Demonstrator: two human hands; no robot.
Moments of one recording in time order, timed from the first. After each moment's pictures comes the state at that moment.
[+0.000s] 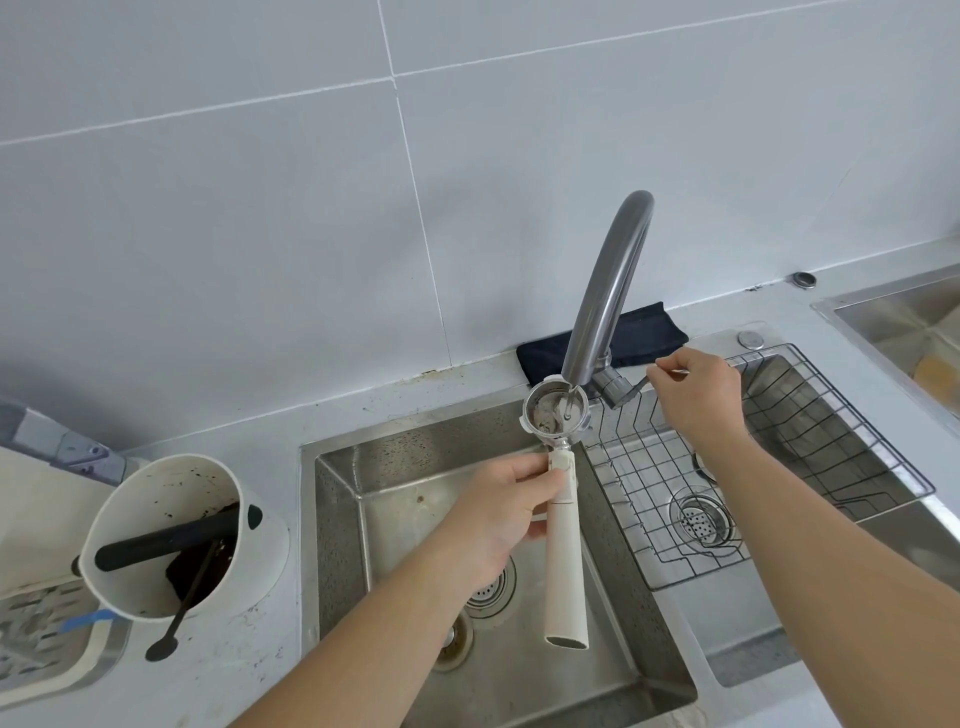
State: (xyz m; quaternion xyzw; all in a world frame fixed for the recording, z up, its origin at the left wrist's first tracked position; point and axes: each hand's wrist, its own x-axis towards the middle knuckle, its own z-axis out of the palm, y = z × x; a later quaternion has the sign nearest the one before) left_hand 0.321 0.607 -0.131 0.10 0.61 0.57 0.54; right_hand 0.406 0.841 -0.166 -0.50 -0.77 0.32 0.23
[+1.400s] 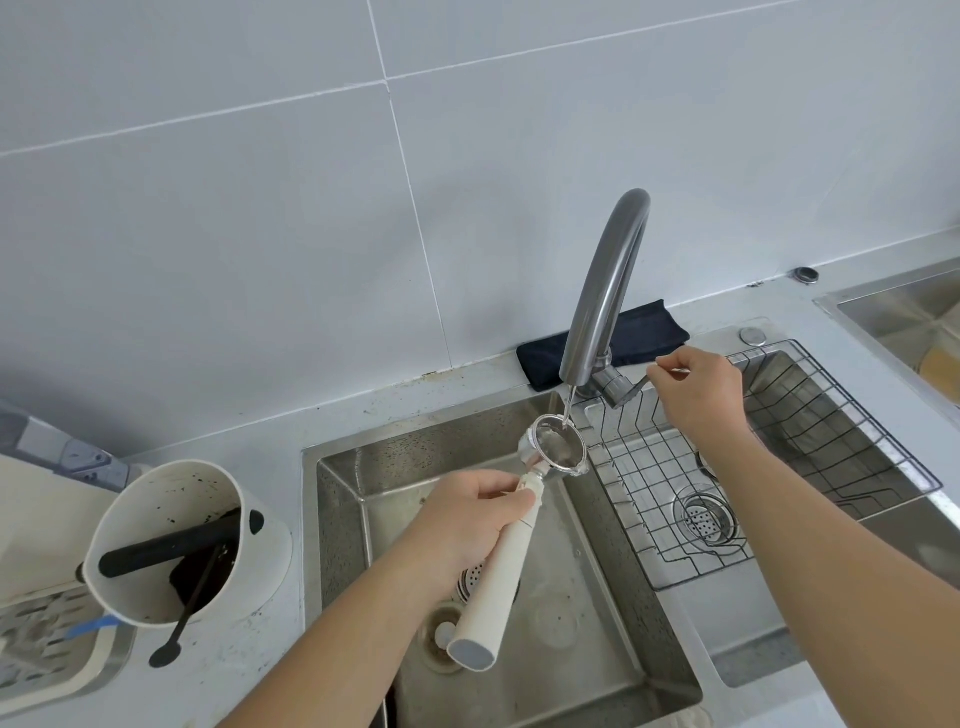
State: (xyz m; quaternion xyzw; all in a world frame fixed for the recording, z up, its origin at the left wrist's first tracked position) left_hand 0.306 0.580 -0.123 0.14 0.74 0.47 0.47; right_hand 0.407 0.845 -0.170 -0.51 -0.76 0.34 0.22
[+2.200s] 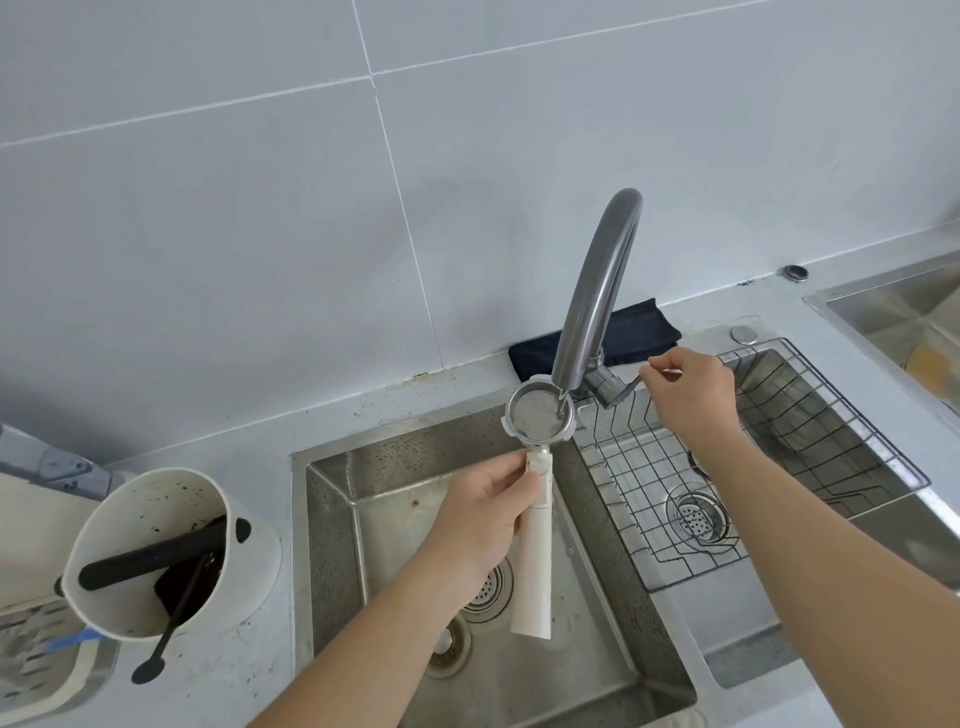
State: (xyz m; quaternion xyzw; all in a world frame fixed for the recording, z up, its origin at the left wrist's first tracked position) left_hand 0.319 0.599 -0.136 0.15 0.63 0.59 0.47; right_hand 0.407 0.845 -0.170 -0.50 -0.76 0.35 0.22
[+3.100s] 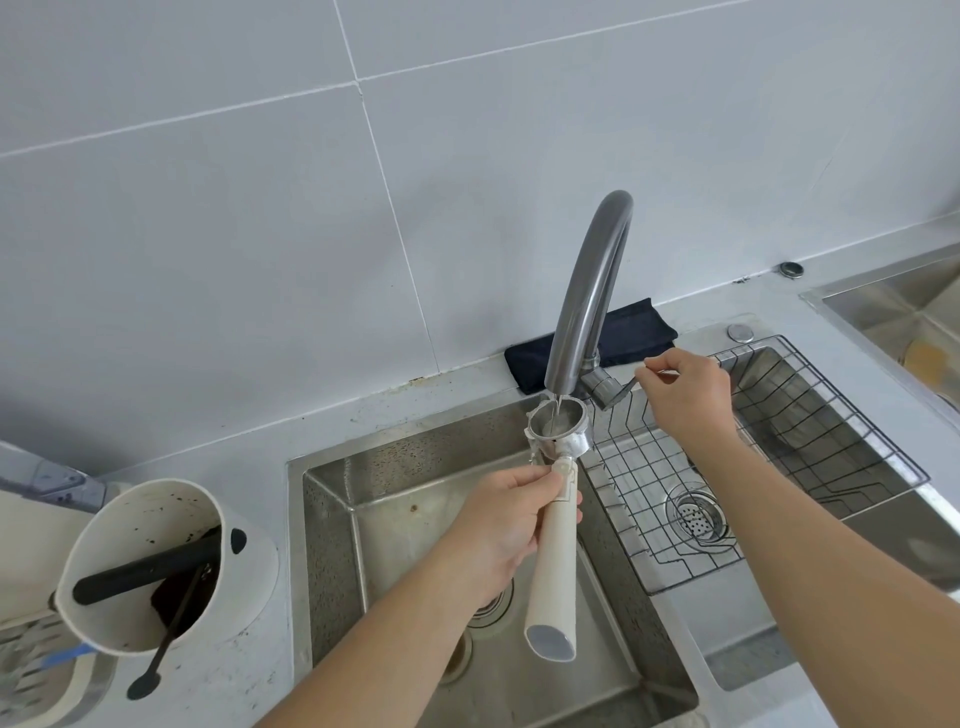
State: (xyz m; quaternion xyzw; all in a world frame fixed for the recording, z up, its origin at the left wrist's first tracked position) left_hand 0.326 0.621 -0.130 0.05 0.60 0.57 0.56; right_hand 0.407 0.846 -0.172 -0.51 -0.76 0.34 0.23
